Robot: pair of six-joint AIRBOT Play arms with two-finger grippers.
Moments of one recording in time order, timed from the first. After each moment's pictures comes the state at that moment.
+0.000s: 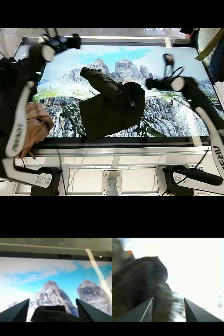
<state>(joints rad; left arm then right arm) -0.16 -1.53 1.77 1.49 -0.63 -1.63 0.06 -1.28 1.18 -1.40 0.77 1.58</state>
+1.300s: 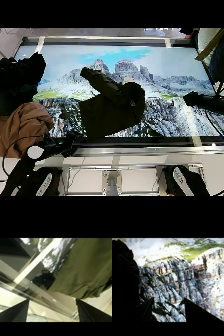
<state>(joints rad) -0.13 -0.50 0.06 0.72 -0.76 -2.10 -0.38 -0.80 0.91 -1.17 1.03 1.29</state>
